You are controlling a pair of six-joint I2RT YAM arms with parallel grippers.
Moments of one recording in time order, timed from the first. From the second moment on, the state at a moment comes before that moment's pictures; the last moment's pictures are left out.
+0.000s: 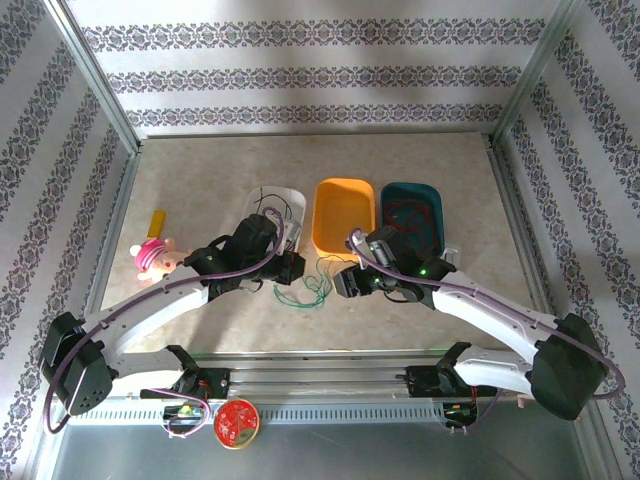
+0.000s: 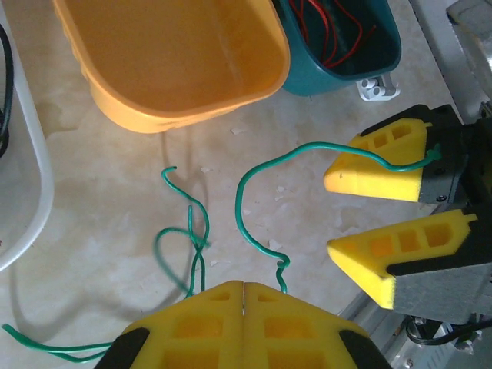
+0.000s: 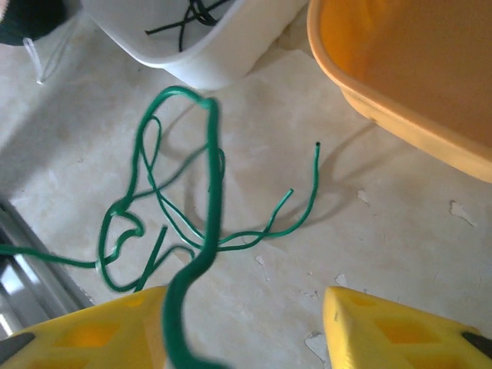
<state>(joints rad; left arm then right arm) -0.71 1.20 0.88 -0.43 0.24 -0.50 0.71 1.15 0.72 -0.42 -0.28 0.33</state>
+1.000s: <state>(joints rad) -0.71 1.20 0.94 -0.43 0.20 -0.50 0.80 1.20 0.77 -0.43 -0.34 0.24</state>
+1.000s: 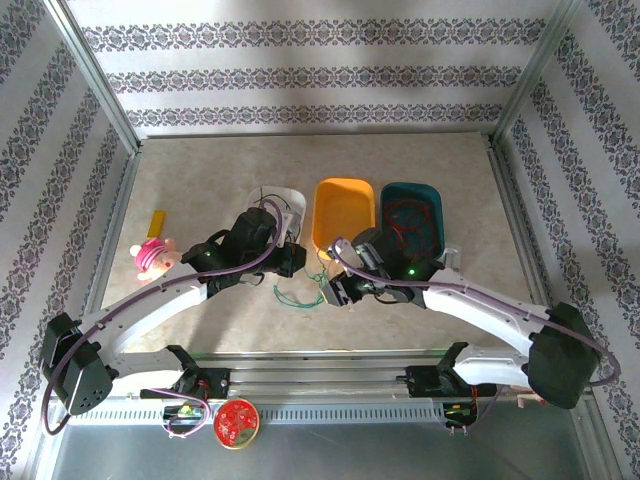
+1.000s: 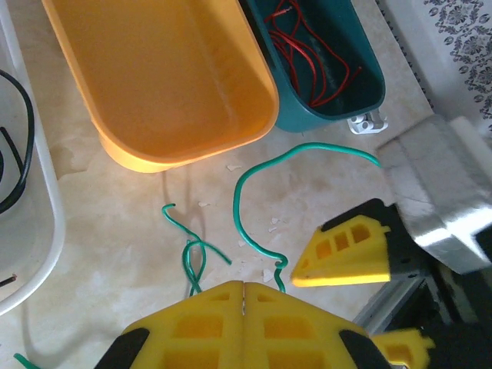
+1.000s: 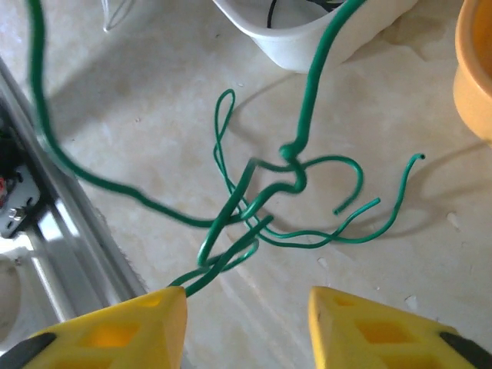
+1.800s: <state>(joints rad) -0.71 1.21 0.94 -0.40 0.14 -0.50 0.89 1.29 0.81 -0.44 -0.23 0.21</state>
